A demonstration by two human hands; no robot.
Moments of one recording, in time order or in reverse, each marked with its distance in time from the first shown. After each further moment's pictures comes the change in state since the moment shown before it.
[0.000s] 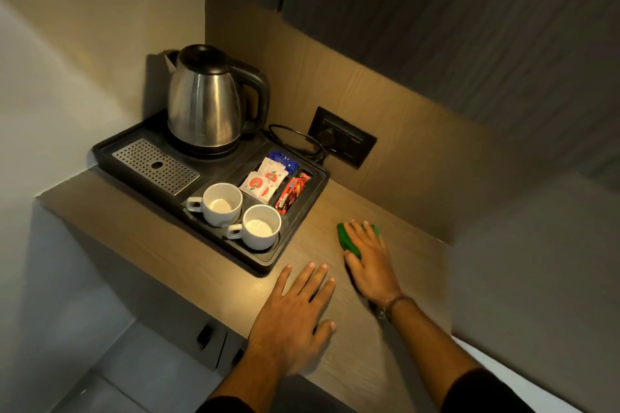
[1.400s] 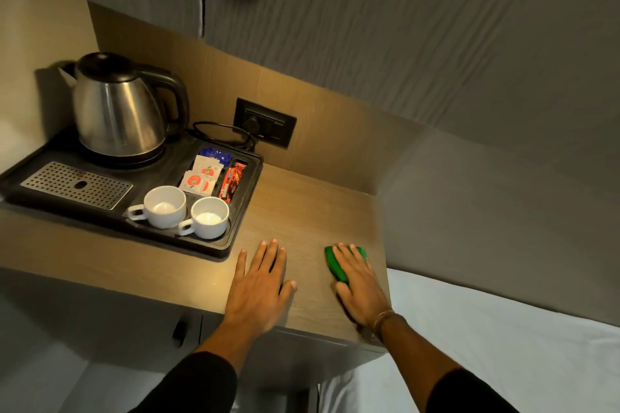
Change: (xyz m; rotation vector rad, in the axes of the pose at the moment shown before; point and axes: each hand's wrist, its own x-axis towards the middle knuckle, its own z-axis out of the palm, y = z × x) left_hand -0.038 -0.003 -0.014 0.110 0.040 -0.037; right_hand -0.167 -0.030 -0.007 -0.042 0.035 0.179
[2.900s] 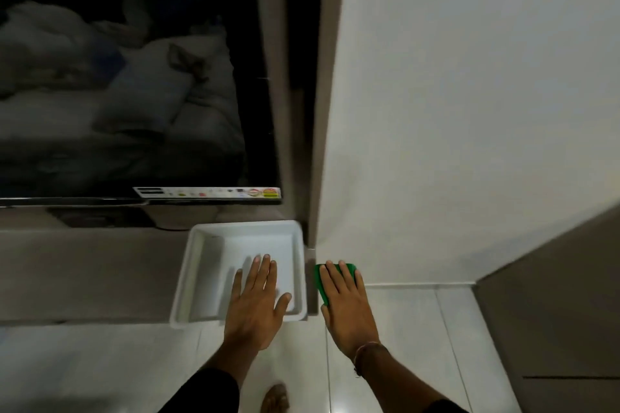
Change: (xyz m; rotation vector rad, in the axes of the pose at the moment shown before) left_hand -1.000 -0.073 0.008 0.010 0.221 -1.484; right_hand -0.596 -0.617 0.324 -0.107 -0.409 -1.332
